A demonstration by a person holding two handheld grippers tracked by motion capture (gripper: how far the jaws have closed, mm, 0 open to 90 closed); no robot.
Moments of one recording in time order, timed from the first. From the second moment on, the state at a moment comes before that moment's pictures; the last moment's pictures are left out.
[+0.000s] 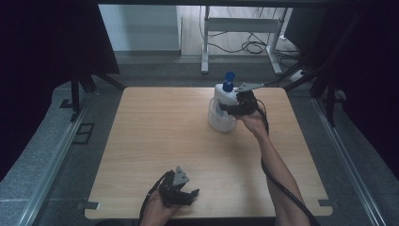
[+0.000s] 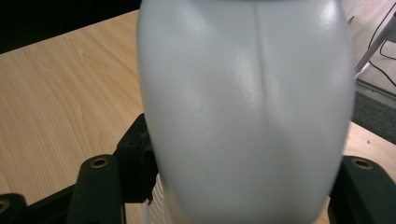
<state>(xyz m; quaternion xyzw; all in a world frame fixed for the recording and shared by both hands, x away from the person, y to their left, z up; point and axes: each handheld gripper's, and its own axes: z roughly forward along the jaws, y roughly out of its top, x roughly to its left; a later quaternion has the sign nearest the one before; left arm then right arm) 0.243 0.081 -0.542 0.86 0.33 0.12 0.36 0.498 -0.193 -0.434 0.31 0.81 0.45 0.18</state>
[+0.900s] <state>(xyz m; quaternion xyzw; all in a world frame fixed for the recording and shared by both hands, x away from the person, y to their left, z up) 0.243 0.081 -0.542 0.86 0.33 0.12 0.36 0.484 -0.200 -0.423 0.31 0.80 0.48 0.18</state>
